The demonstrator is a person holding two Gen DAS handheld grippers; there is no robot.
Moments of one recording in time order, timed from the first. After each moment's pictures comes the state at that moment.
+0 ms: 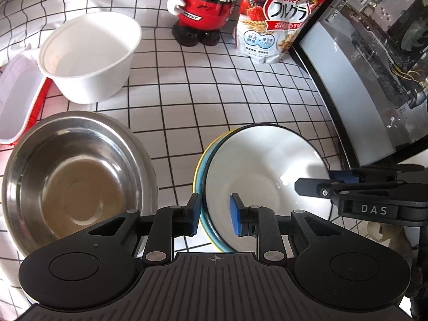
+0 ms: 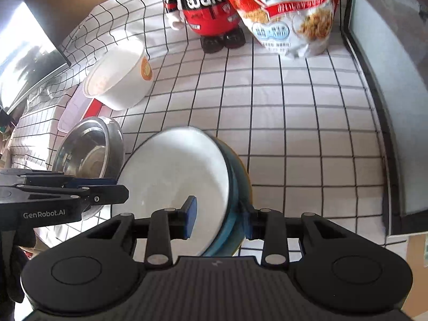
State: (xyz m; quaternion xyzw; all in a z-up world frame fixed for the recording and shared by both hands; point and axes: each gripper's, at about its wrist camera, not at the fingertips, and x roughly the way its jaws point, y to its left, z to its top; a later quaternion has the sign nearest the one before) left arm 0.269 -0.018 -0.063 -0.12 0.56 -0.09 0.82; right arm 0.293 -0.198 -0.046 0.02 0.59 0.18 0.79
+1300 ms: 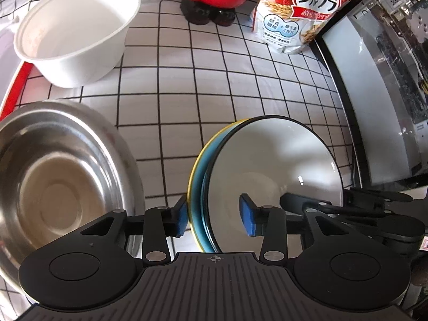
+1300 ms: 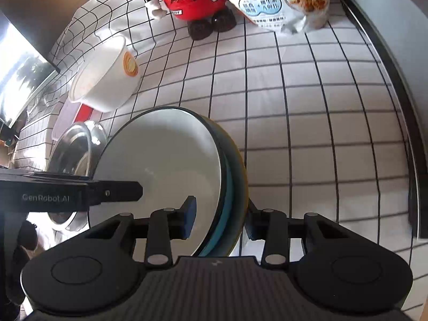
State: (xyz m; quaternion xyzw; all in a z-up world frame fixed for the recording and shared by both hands) left arm 0.311 -0.022 -0.099 -0.16 0.60 -0.08 0.78; right arm 0.319 -0.207 -0.092 0.07 0.62 0.18 0.76
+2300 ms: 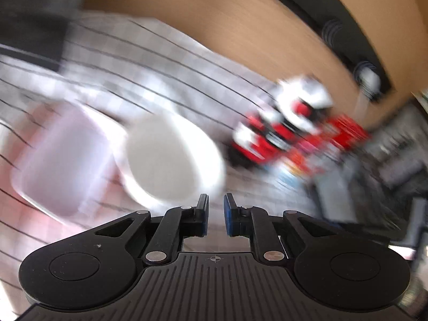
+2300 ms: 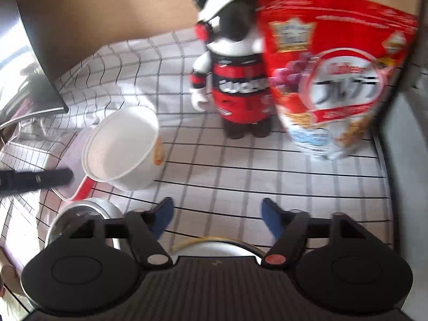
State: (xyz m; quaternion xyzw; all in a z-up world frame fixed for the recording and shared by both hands) left arm 0.313 0.147 -0.024 -0.28 0.40 -0.01 0.87; right arm 0.394 -0.099 -0.028 -0.01 0.54 0.17 0.82
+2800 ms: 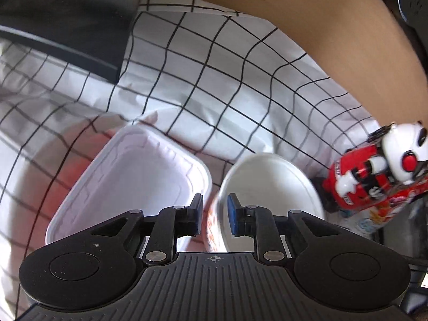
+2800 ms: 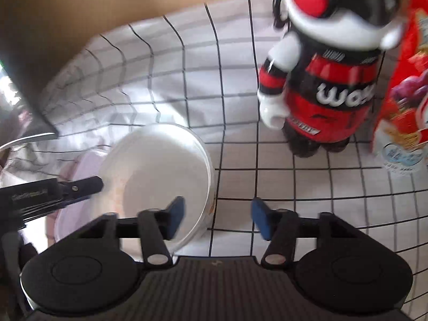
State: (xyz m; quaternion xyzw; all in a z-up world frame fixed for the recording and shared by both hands) left arm 0.386 0.212 -0.088 -0.28 0.44 0.08 0.85; right arm 0.458 0.001 -0.094 0.04 0.58 0.16 0.80
